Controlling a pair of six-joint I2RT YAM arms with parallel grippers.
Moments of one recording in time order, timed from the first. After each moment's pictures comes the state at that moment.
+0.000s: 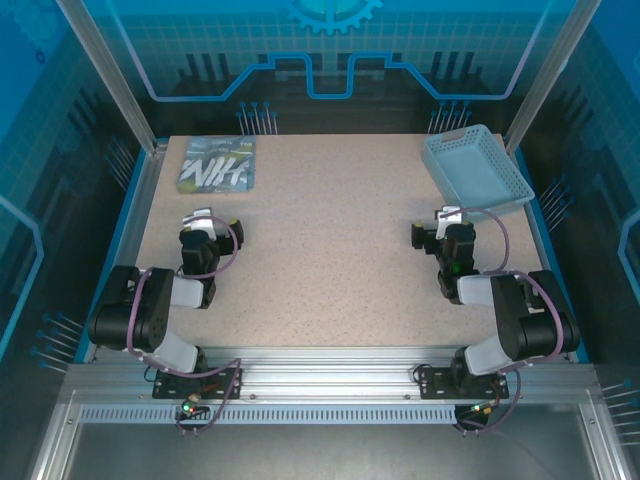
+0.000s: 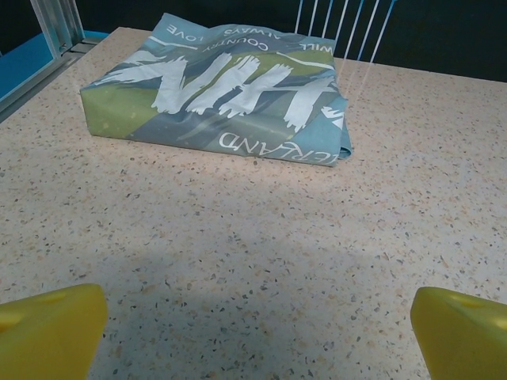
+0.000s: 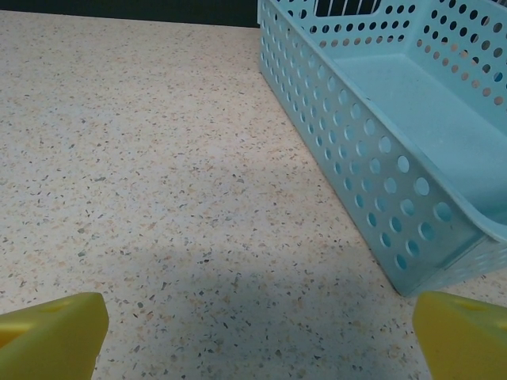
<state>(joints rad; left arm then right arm) 0.00 1.54 0.32 0.90 -0.14 -0.16 0.09 1.49 0.38 0.71 0.16 -0.02</state>
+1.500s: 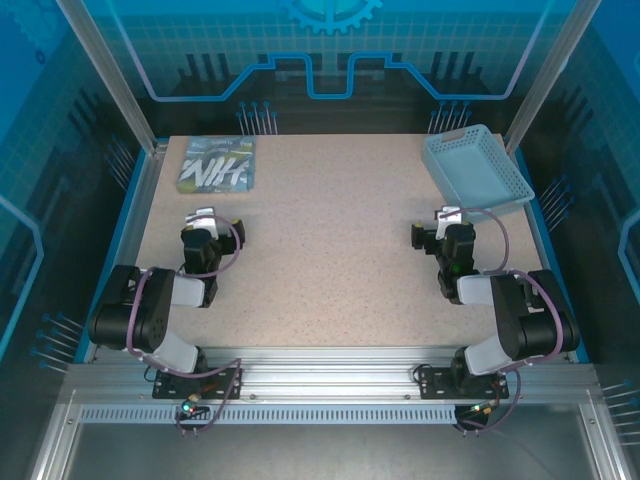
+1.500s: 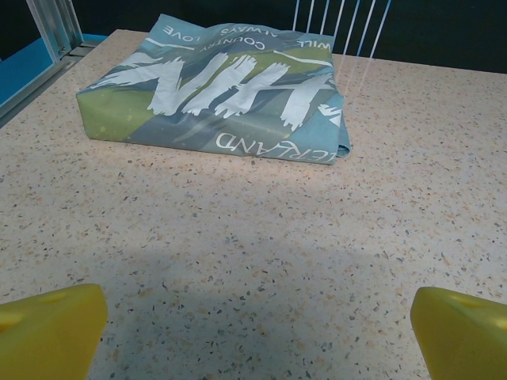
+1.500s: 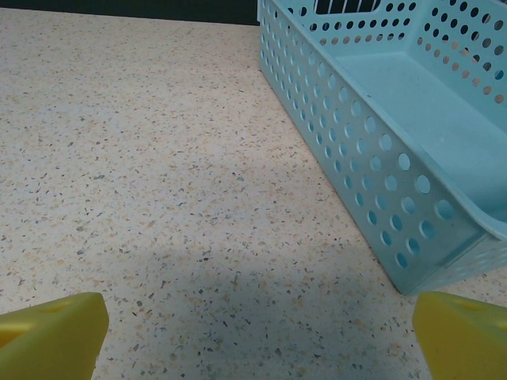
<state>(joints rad) -0.02 1.54 0.34 0.88 -0.16 -0.14 0.09 1.49 0.38 0.71 0.16 -0.02</state>
